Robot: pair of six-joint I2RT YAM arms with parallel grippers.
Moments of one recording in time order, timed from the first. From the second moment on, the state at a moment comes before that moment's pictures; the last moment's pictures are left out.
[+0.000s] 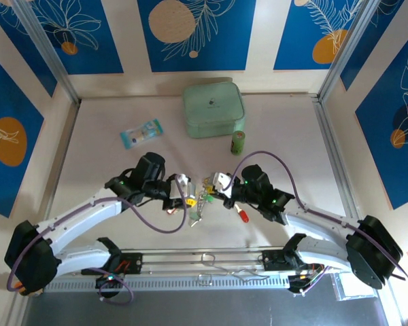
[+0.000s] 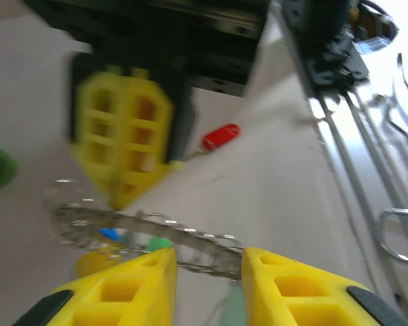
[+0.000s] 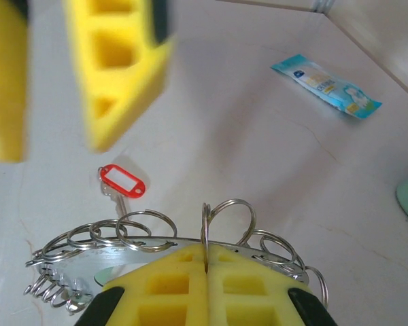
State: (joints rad) left arm -0.70 1.13 0.76 -0.34 0.65 0.69; right arm 0.76 1.08 0.48 0.15 -0.37 -0.44
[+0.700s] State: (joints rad) left arm -0.68 1.28 0.78 -0.25 0.67 0.62; right arm 0.77 1.10 0.51 0.12 -0.41 -0.46
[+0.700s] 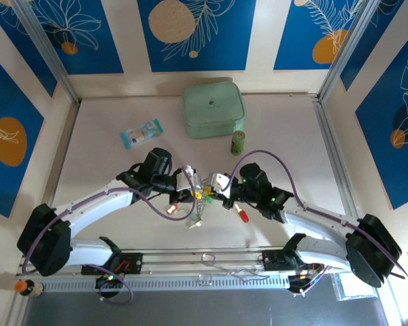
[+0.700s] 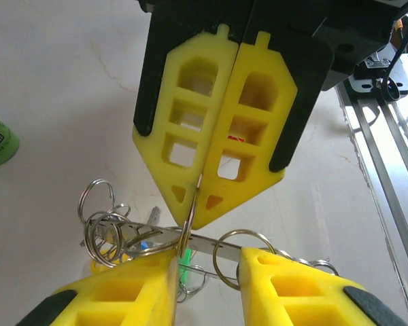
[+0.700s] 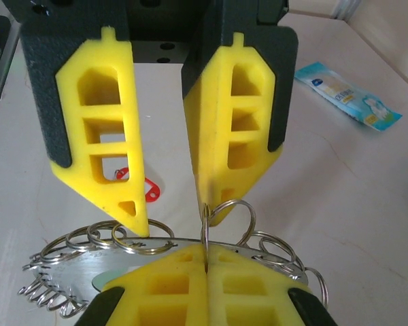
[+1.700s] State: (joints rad) left arm -0.69 1.26 0.64 0.01 0.68 0.59; right arm 0.66 0.93 0.44 0.08 -0.49 -0.33
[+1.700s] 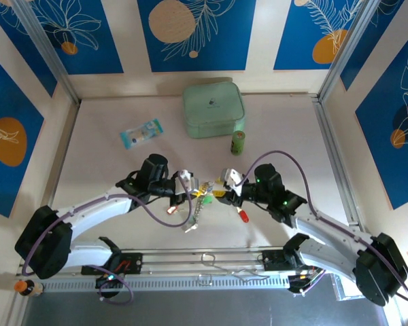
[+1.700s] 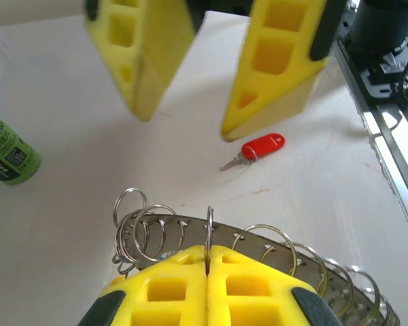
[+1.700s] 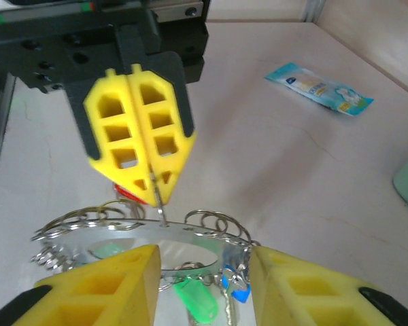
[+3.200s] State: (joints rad) left arm -0.69 1.27 0.60 0.17 0.73 0.46; right arm 0.74 1.09 0.52 0.09 -0.52 -0.38
